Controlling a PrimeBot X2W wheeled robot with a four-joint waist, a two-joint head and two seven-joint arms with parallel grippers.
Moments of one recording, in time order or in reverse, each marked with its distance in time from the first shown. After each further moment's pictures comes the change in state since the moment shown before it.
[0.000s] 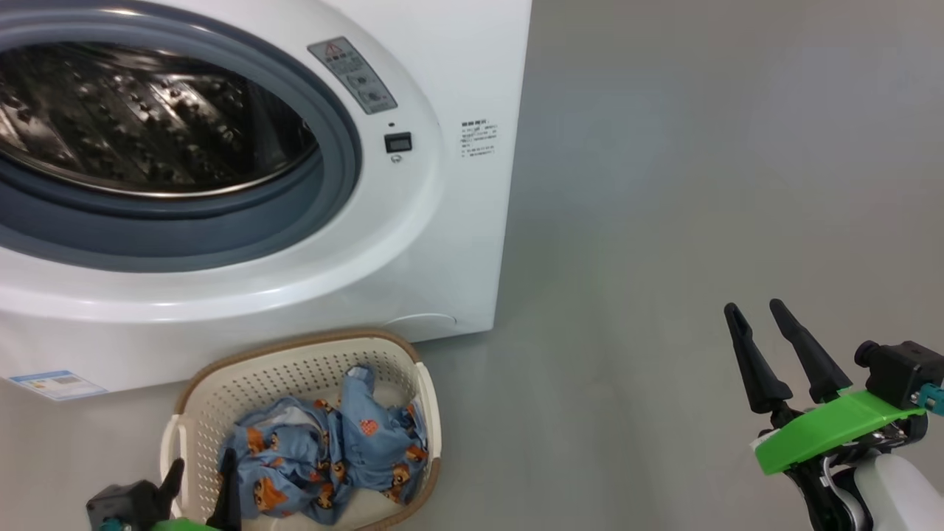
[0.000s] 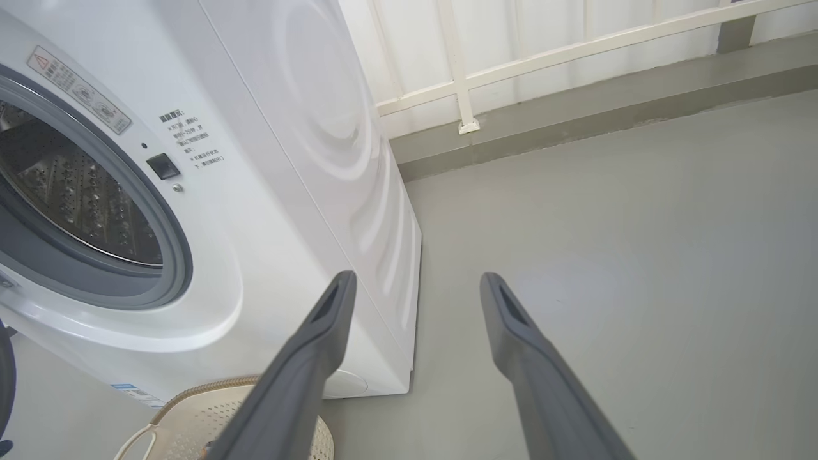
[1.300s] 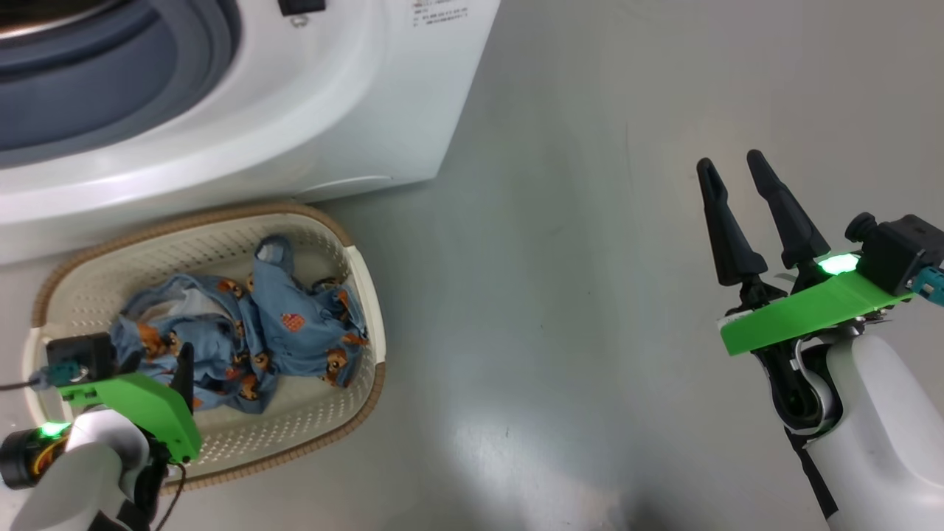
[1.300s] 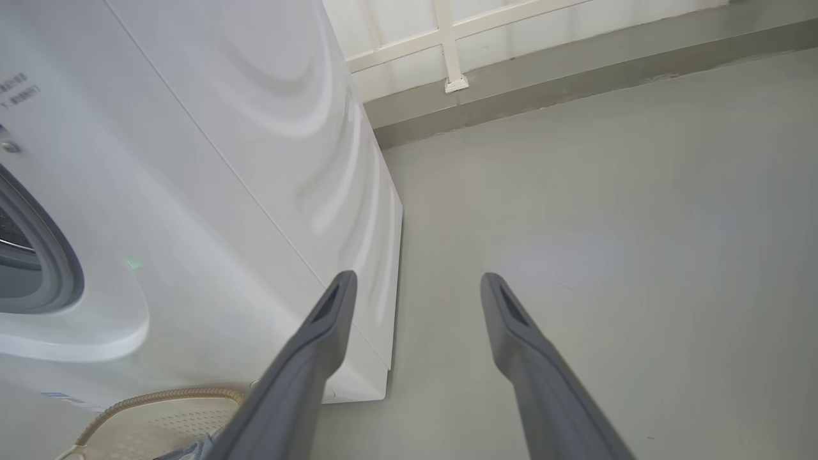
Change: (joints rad) left arm -0.564 0.101 -0.288 0.609 -0.161 0.000 0.028; right arm -0.251 0.085 -0.009 -0.055 -0.052 0.000 0.000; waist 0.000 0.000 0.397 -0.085
